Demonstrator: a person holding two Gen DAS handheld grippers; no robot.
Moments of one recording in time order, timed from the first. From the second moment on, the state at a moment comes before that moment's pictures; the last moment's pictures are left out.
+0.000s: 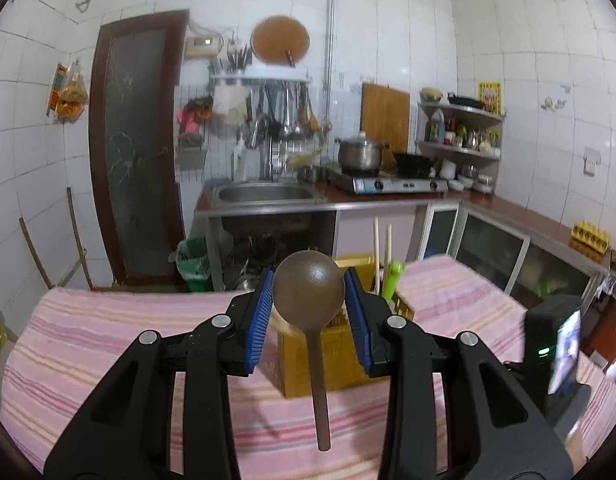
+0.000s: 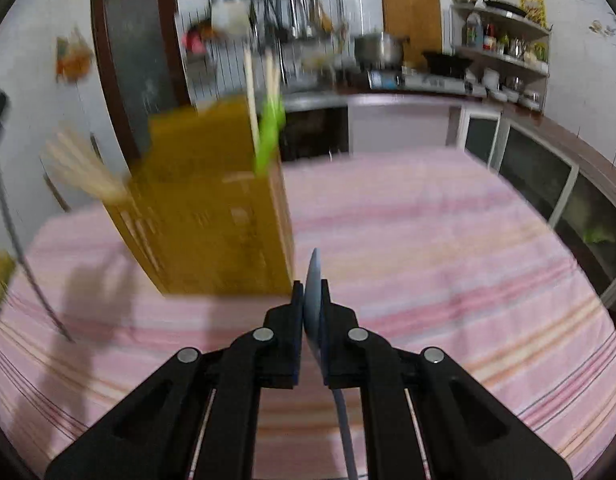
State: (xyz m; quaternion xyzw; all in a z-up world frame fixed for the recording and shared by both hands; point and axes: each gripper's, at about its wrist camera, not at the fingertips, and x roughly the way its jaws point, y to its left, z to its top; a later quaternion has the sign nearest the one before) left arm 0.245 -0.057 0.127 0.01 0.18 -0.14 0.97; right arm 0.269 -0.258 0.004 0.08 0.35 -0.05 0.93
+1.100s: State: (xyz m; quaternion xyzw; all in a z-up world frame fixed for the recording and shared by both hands) left arm 0.304 -0.046 0.002 0.01 0.40 -0.10 0.91; right arm 0.303 -0.287 -0.043 0.05 0.47 -0.02 0.88
